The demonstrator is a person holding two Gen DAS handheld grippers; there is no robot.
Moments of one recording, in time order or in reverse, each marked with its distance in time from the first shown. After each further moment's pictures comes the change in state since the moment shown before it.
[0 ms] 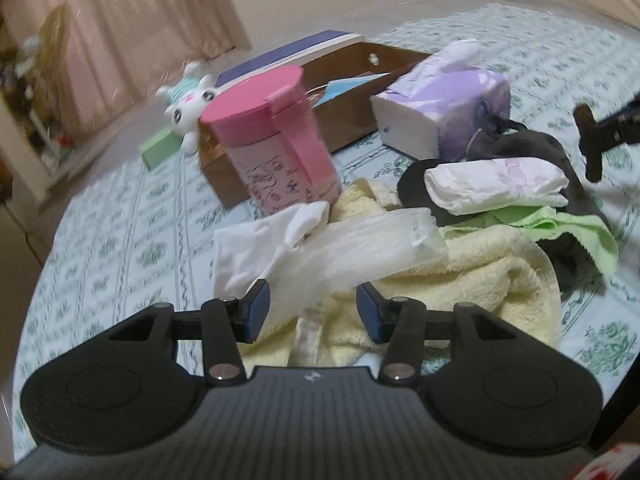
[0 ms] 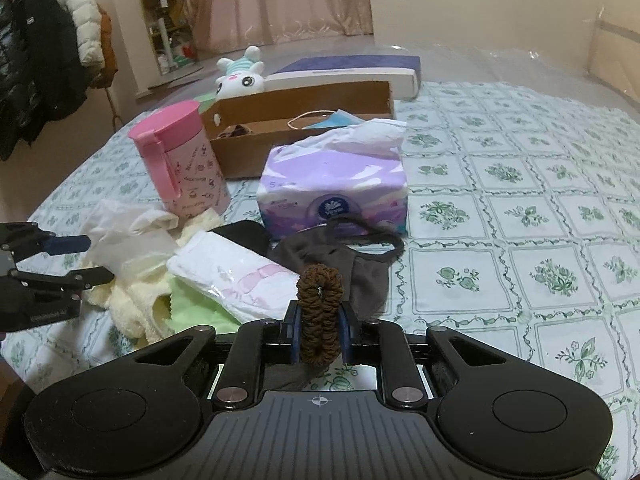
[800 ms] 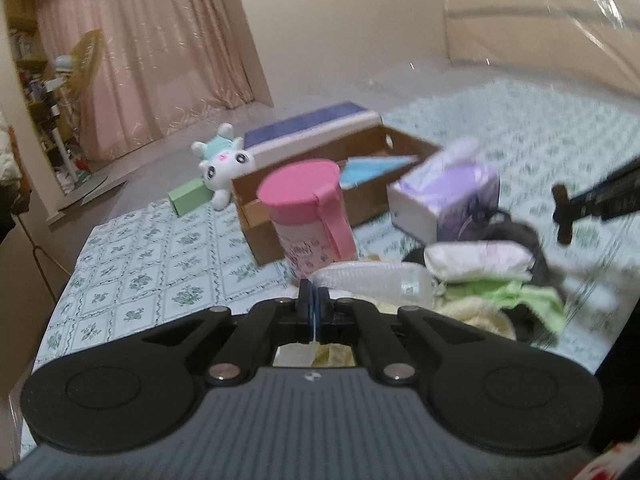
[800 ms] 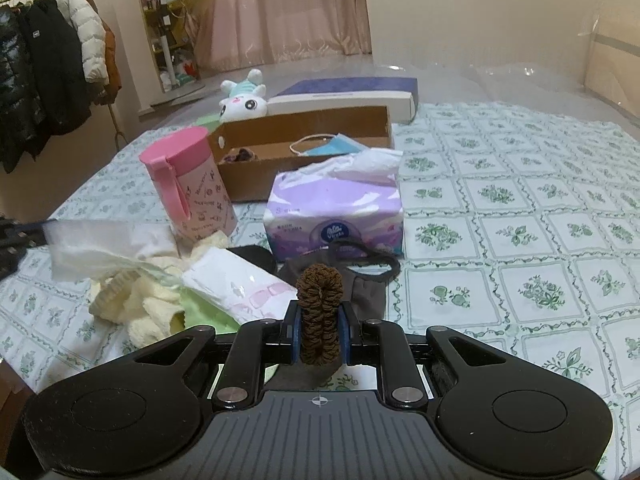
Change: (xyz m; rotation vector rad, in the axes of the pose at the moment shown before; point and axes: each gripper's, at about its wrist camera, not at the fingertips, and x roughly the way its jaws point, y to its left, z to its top) left arm -0.086 0.036 0.011 -0.125 -0.179 -0.003; right arm -0.026 0.005 0.004 -0.004 -0.065 0.000
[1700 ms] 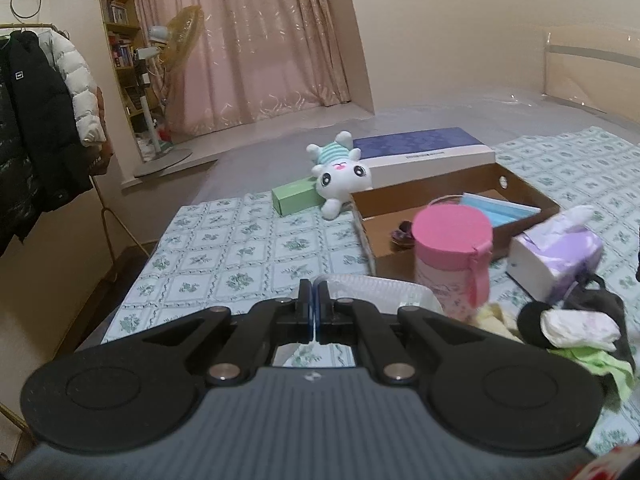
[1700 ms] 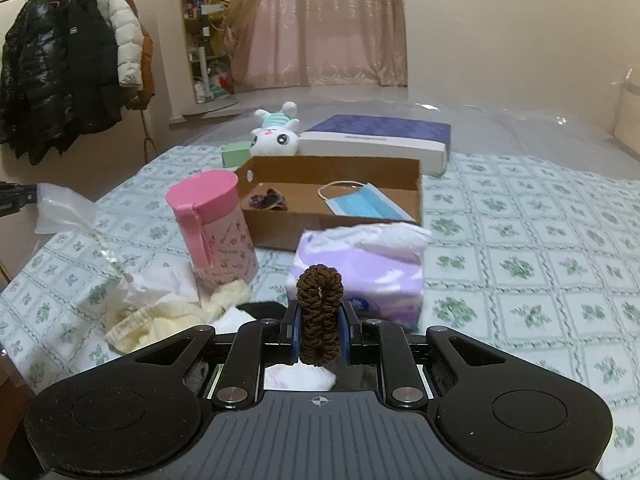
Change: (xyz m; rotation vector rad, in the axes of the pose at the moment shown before) left arm 0.003 0.100 0.028 -0.171 0.012 0.219; right arm 0.006 0.008 0.049 -0.116 -0.058 0.072
